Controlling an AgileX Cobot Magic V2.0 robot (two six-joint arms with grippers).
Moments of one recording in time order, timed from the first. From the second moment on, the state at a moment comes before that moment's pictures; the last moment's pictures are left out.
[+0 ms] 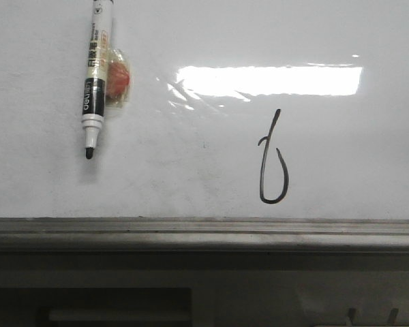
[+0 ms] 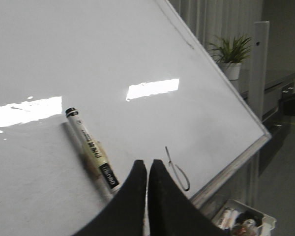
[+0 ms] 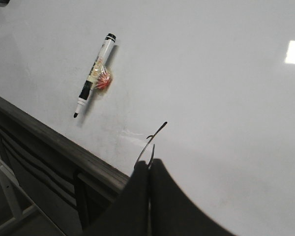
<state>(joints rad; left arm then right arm) -0.79 0.00 -0.15 -0.84 0.11 0.83 0.19 -0.01 -0.30 0.82 0.64 -0.79</state>
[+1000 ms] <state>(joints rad) -0.01 0.00 -0.01 -0.06 0.08 0.07 0.19 -0.01 -0.30 0.82 0.64 -0.80</state>
